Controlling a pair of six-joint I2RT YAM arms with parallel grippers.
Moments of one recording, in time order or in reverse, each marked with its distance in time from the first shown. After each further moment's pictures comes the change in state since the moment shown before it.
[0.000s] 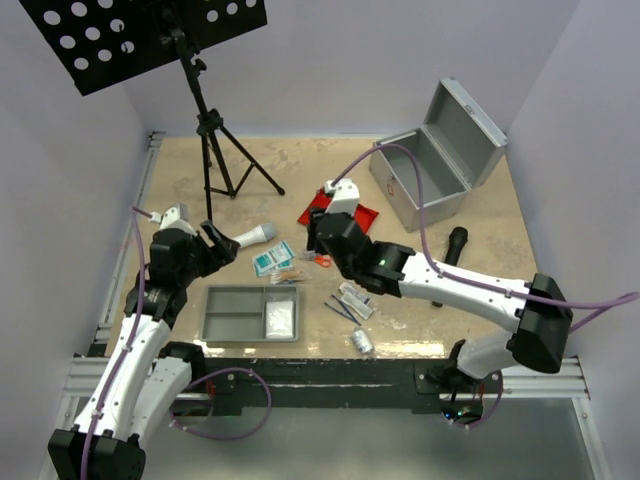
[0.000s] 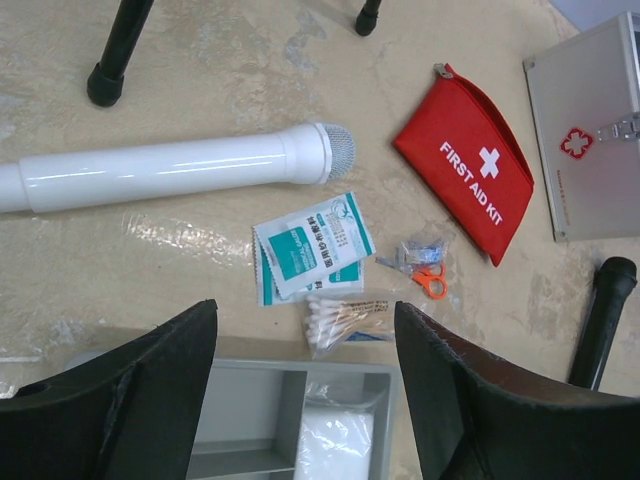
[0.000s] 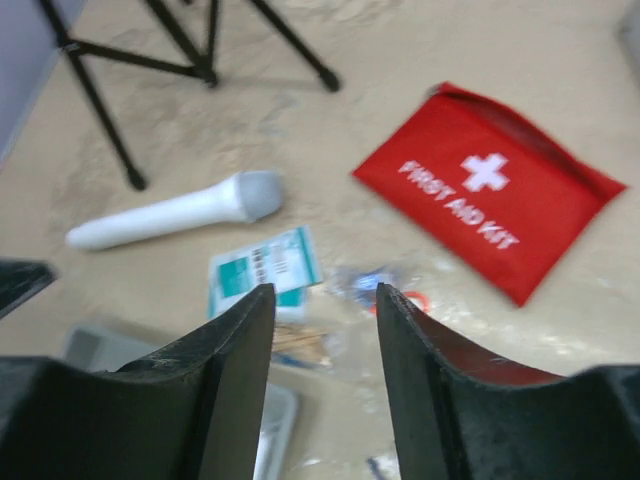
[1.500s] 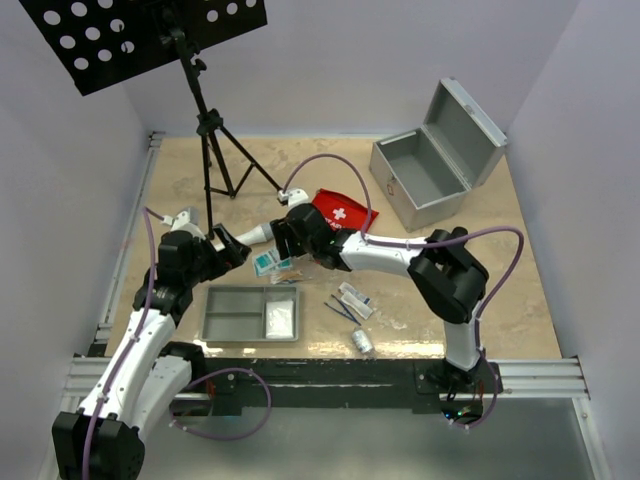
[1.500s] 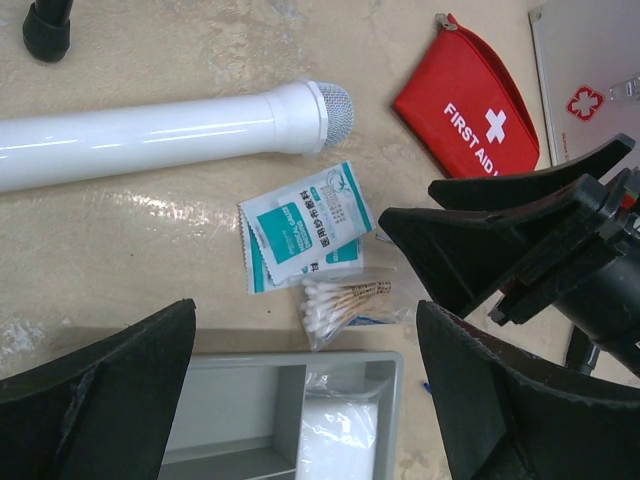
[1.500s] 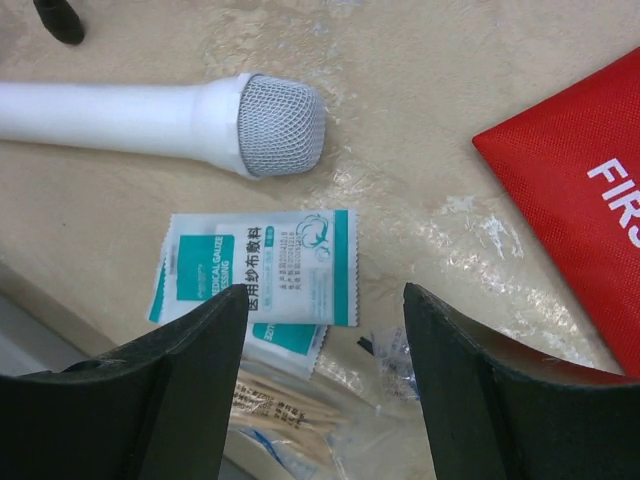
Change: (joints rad) left arm -0.002 0.057 -0.080 0.101 0.084 -0.002; right arm -0.154 0.496 0.132 0.200 -0.434 -0.190
